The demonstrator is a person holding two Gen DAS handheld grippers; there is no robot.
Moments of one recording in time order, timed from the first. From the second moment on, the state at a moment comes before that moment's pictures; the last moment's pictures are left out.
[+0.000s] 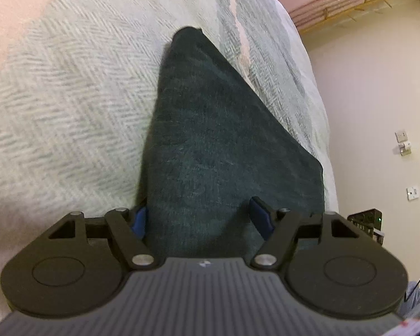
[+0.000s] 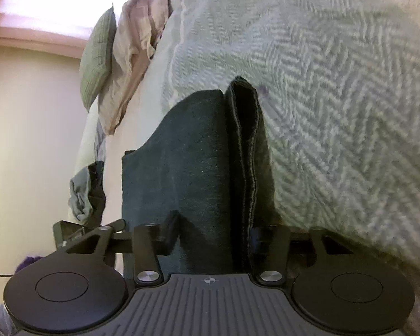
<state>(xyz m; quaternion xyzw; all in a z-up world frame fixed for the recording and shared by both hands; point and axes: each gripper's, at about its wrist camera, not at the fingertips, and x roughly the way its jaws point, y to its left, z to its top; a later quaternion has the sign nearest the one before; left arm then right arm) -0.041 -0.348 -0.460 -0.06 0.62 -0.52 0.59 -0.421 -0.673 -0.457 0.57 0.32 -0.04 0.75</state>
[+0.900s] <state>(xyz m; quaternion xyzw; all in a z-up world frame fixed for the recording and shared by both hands) 0.011 -0.661 -0.345 0.01 0.48 -0.63 0.61 -0.377 -0.847 -0.357 0.52 0.21 -0.20 0.80</state>
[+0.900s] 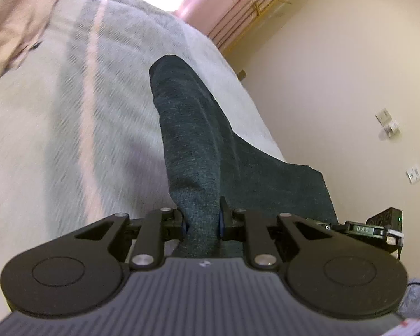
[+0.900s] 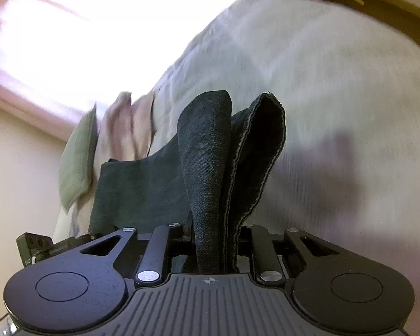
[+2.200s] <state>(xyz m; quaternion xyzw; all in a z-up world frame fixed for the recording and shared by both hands) 0.051 -0.856 -0.436 0.21 0.36 -0.54 0.73 -0.232 -0.973 -0.446 0.16 0.34 -0.39 0.84</state>
